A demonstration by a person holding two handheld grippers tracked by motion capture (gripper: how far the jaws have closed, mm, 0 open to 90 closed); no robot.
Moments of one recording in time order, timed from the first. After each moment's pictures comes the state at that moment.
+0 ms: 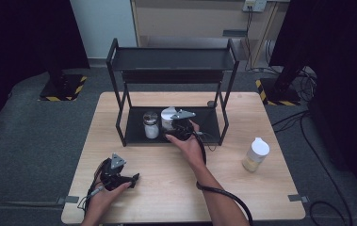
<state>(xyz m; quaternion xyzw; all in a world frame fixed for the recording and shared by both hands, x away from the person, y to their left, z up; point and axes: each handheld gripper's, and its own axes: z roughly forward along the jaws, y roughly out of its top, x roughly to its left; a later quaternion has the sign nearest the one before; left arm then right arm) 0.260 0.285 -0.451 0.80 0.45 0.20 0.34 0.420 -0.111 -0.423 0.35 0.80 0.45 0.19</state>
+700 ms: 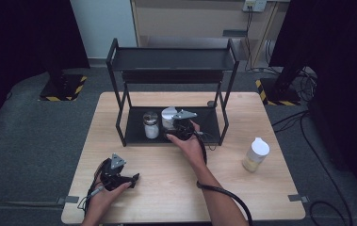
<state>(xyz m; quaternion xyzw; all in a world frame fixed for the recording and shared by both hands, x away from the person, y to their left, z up) 0.260 0.285 -0.451 0.80 0.45 0.21 0.34 0.425 -0.118 -0.433 0.35 0.79 0.47 0.18</state>
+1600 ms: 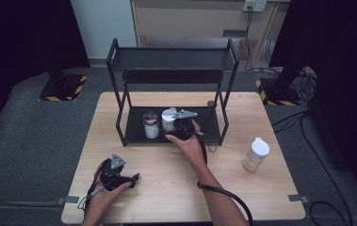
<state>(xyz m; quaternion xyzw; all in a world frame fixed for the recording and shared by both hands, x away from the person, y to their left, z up) 0.260 0.285 -0.451 0.80 0.45 0.21 0.34 0.427 -0.119 -0.433 0.36 0.79 0.47 0.17</state>
